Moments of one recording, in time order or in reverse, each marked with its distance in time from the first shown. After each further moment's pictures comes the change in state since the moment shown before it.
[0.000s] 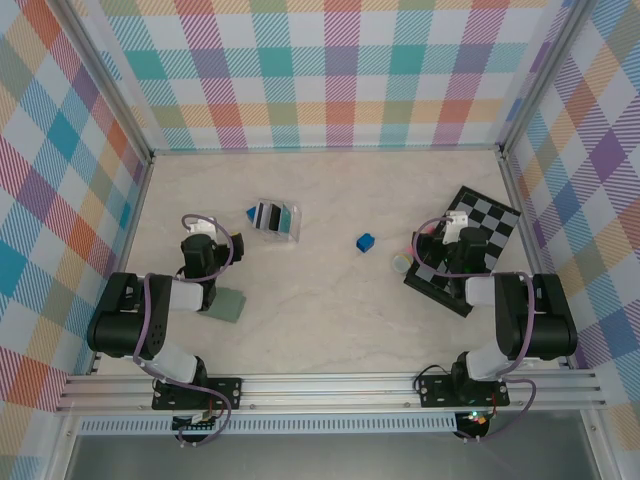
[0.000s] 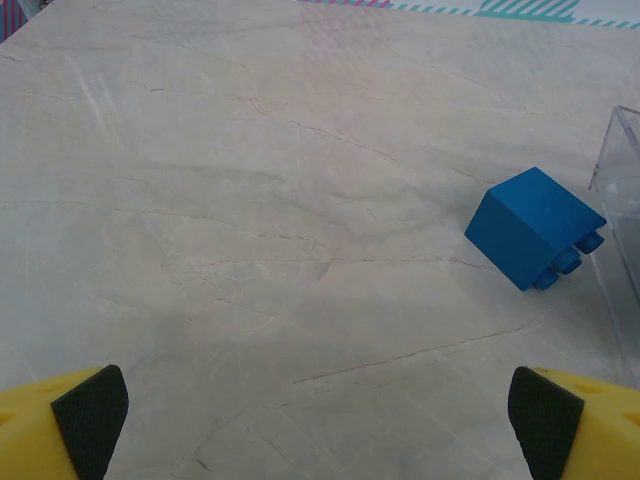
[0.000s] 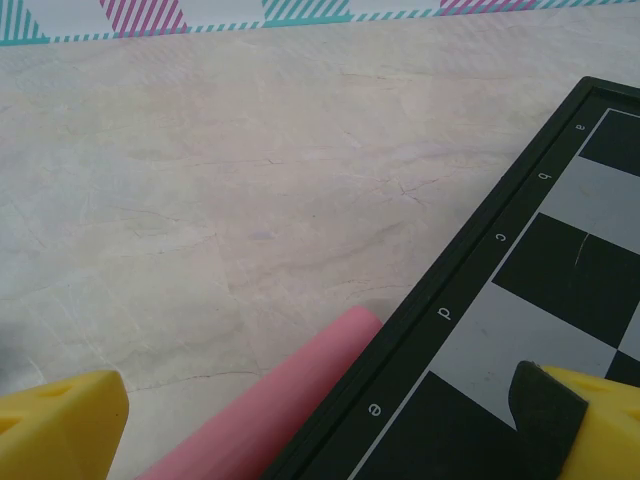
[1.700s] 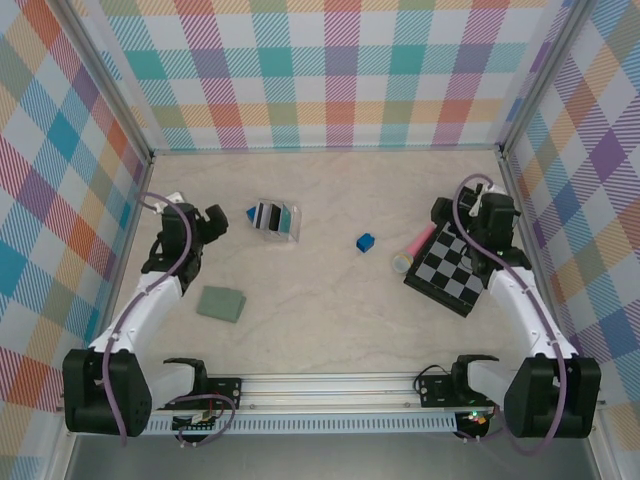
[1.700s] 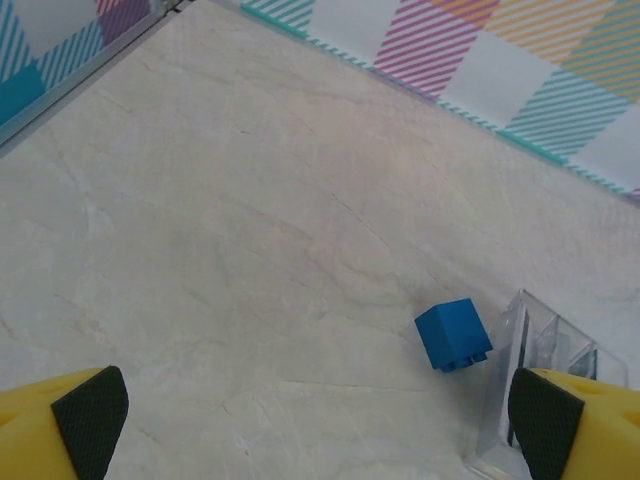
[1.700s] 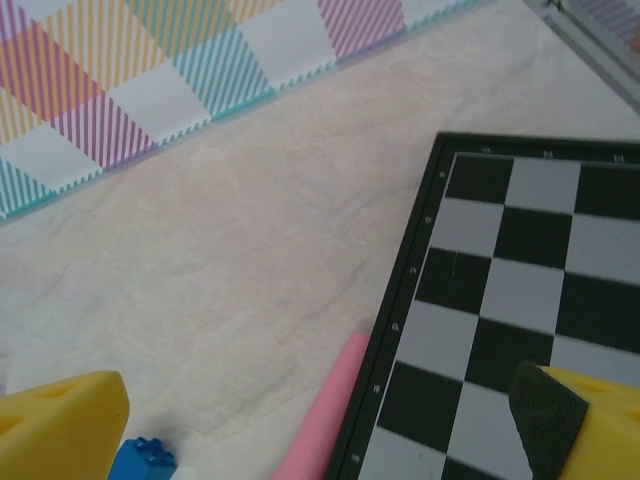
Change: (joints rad) left arm 0.001 -0.432 0.368 -0.930 -0.099 -0.384; right arm 0.000 -0.411 0.414 -0.954 0.145 0.368
